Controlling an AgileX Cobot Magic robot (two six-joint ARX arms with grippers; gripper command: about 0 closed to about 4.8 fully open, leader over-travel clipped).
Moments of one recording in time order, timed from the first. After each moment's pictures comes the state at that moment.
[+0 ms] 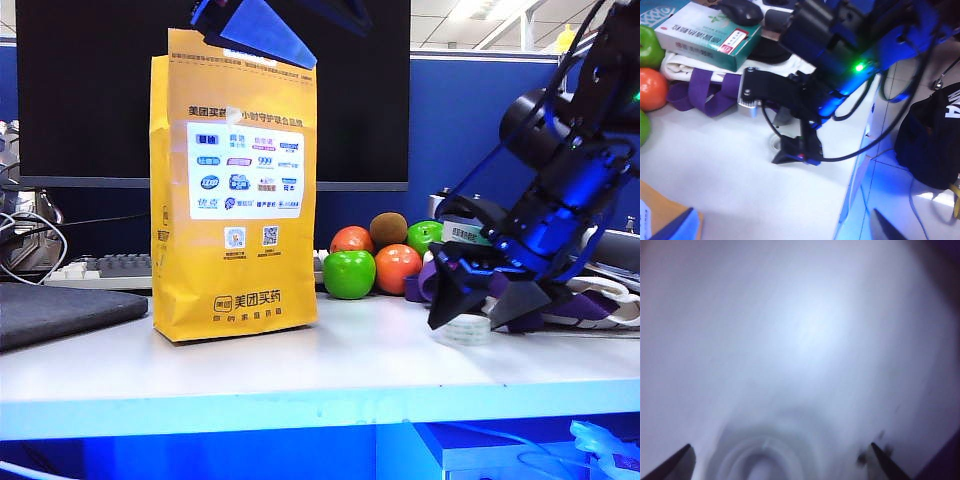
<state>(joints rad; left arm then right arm) -0.72 1.34 1.16 -0.33 0.30 0.28 0.25 1.80 0.97 -0.07 -0.27 -0.15</state>
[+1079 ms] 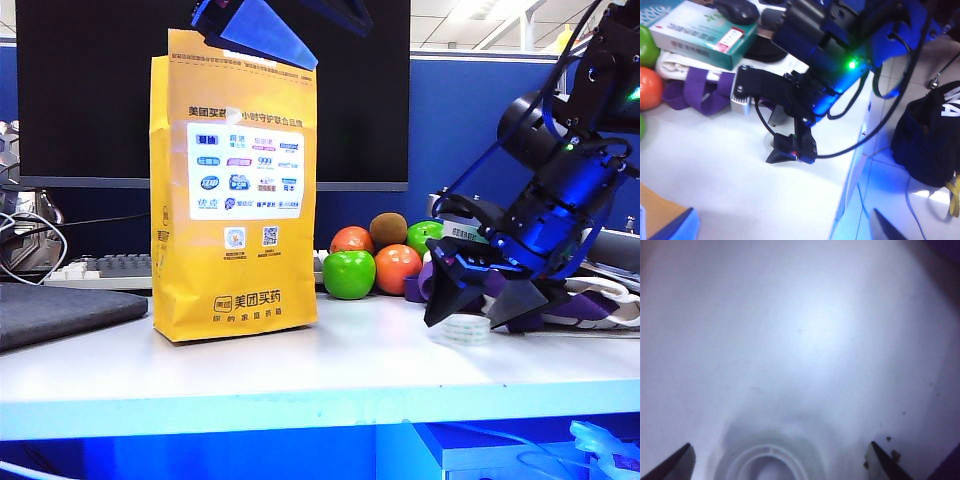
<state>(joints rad) -0.72 1.34 1.16 -0.33 0.31 0.28 0.25 1.80 0.99 -0.12 -0.30 -0.12</state>
